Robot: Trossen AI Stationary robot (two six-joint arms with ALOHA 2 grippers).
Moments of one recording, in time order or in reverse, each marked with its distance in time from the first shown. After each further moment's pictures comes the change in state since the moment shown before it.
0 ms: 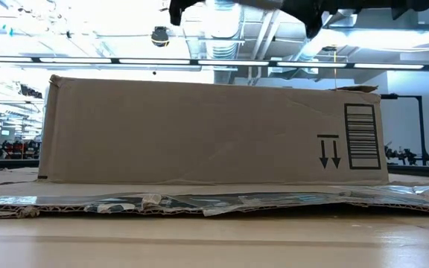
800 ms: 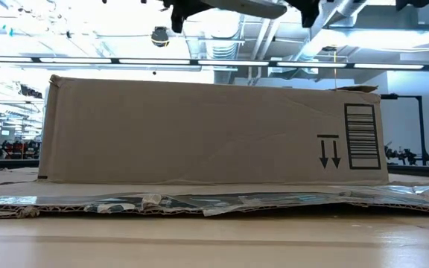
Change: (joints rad) left arm 0.001 0.034 -0.001 -0.009 -0.032 -0.009; right arm 0.184 0.108 0.000 0.130 0.200 -0.058
